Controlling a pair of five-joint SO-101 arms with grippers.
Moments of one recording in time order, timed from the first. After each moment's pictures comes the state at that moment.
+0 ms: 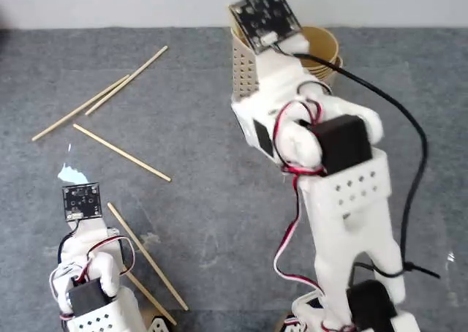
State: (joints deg) left arm -25.7 -103.3 96.9 71.0 -4.6; right arm -25.2 -16.0 -23.6 92.6 6.5
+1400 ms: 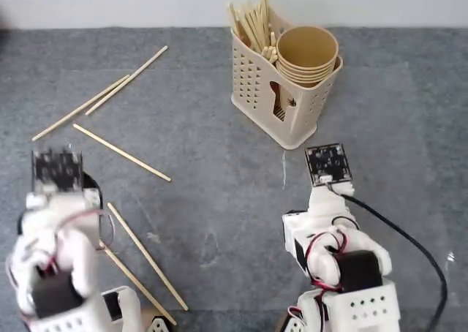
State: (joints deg) left arm -22.9 -75.0 52.9 71.0 -9.8; right arm -14.0 -75.0 61.6 77.5 -3.8
